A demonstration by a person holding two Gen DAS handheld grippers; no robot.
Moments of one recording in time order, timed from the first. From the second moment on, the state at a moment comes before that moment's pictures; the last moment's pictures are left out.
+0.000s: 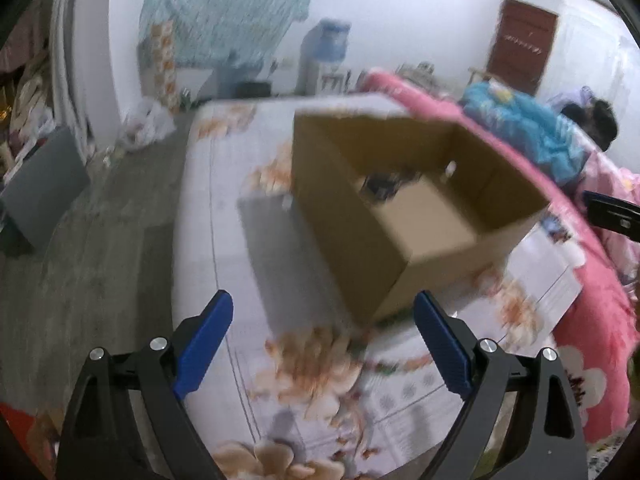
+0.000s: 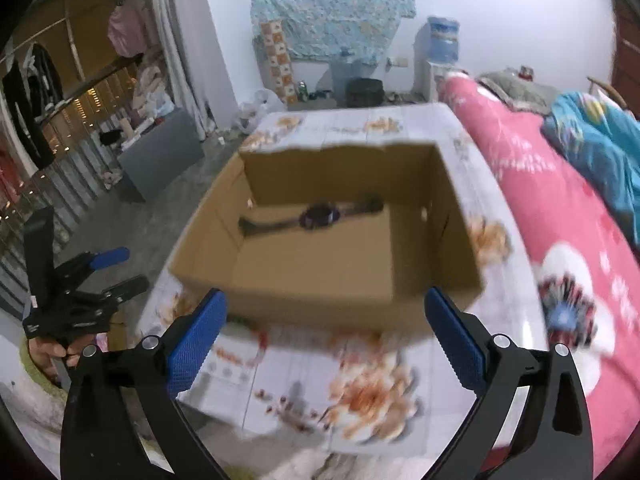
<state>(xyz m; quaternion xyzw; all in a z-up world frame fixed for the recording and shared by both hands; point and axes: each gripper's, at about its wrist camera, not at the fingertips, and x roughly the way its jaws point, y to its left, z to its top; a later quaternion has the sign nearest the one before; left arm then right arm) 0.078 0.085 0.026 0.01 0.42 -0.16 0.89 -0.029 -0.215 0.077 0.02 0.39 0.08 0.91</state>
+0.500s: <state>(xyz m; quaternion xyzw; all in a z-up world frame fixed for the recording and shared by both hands) 0.061 0.016 -0.053 0.19 0.39 -0.12 0.89 -0.034 -0.201 -0.027 0.13 0.48 0.01 0.87</state>
